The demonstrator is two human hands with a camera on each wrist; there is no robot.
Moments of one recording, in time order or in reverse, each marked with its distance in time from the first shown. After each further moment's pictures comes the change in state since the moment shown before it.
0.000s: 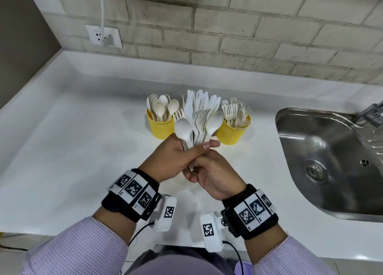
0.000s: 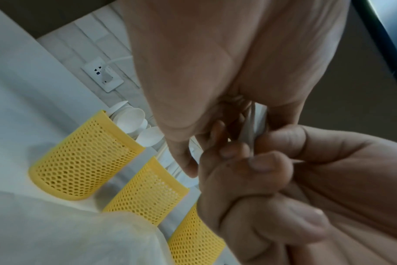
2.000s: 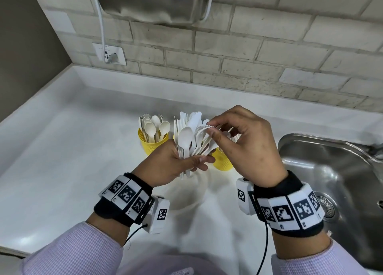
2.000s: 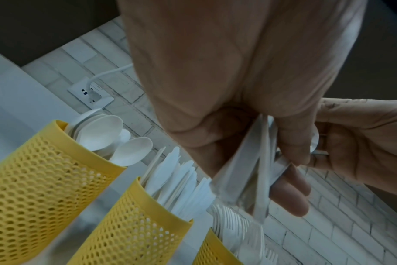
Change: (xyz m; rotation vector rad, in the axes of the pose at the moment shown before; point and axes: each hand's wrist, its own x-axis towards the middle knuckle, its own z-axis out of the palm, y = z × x) left_hand 0.061 0.010 0.004 0.045 0.081 0.023; right_hand 0.017 -0.135 -0.074 -1.042 0.192 -0.870
